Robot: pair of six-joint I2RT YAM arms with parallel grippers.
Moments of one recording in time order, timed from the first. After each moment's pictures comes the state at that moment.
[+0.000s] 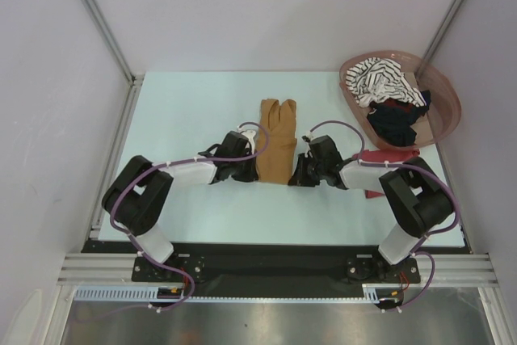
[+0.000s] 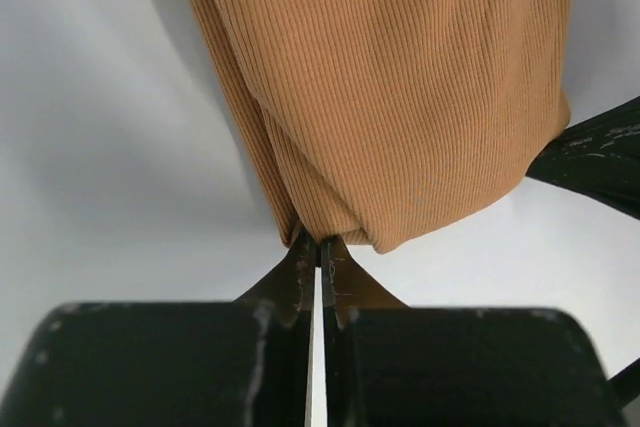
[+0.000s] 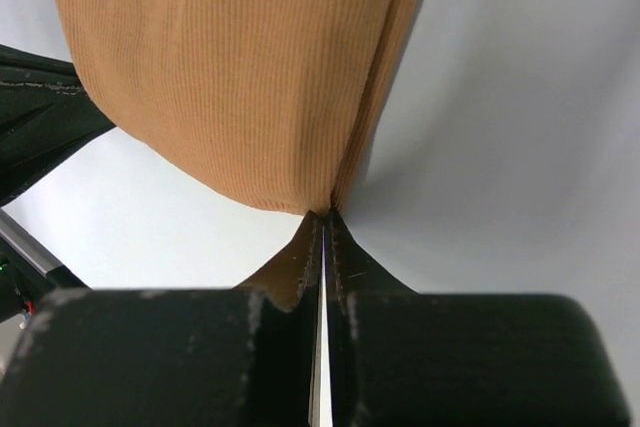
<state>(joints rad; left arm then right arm) -0.61 1.68 0.85 -0.05 0.14 -0.40 0.55 1.66 0.74 0.08 -0.29 0.59</state>
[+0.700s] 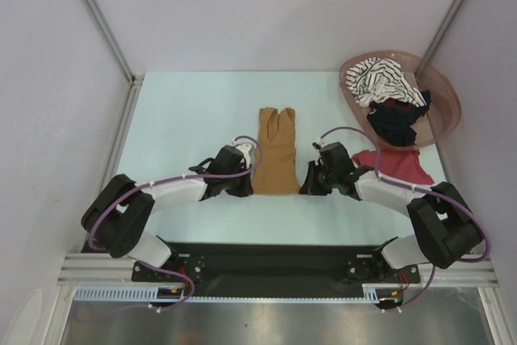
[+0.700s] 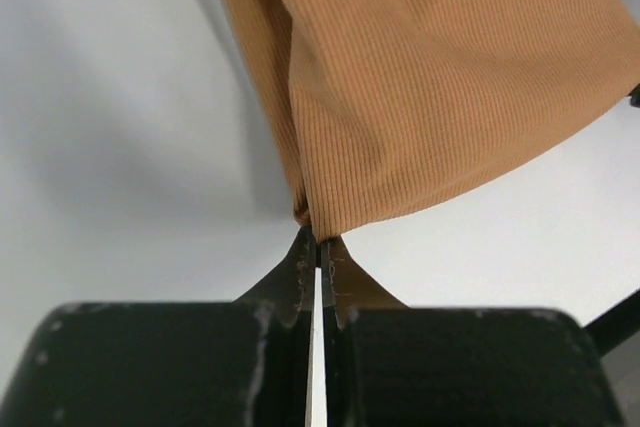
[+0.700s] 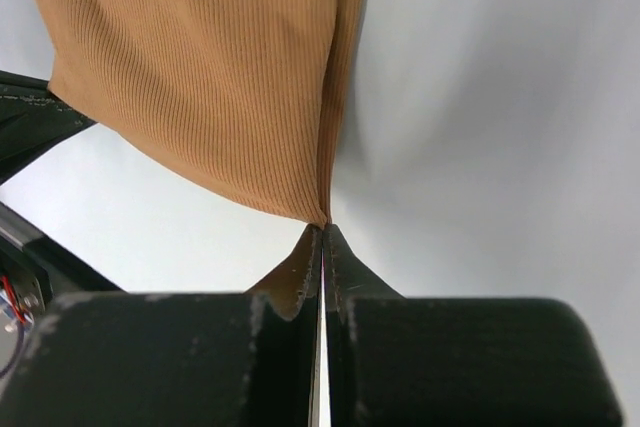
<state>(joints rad) -0.66 1.50 0.69 -0.09 0.12 -0.42 0.54 1.42 0.65 -0.10 -0.26 0.56</state>
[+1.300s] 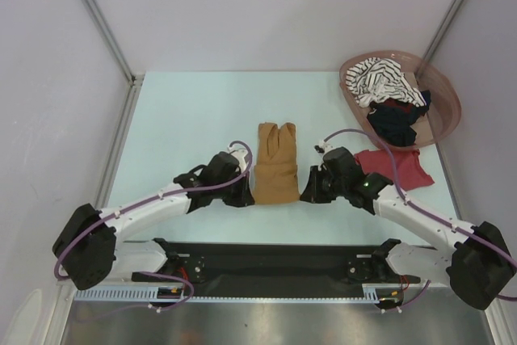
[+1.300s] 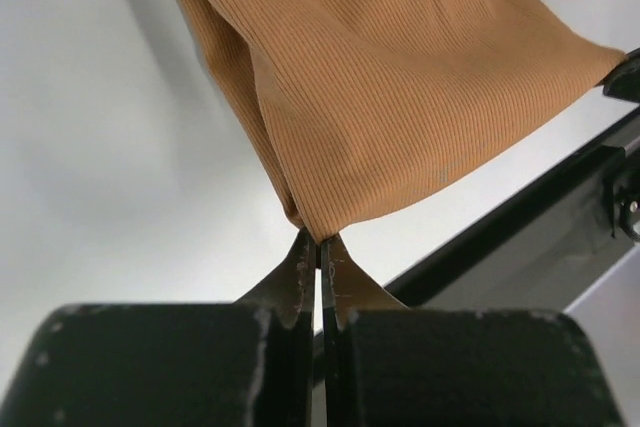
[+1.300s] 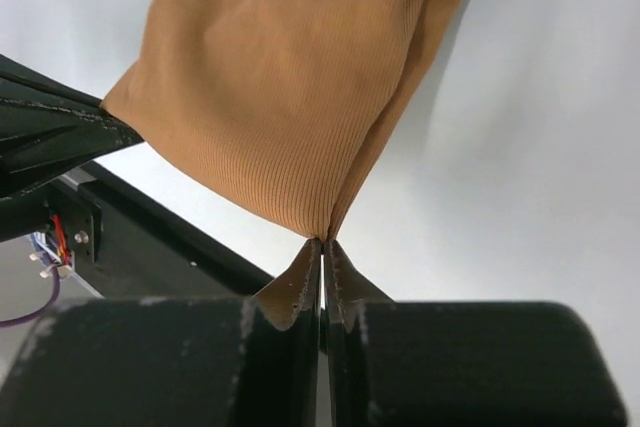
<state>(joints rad) -0.76 1.22 0.65 -0.29 0.16 -0.56 0.67 1.10 0.65 -0.36 -0.21 0.62</state>
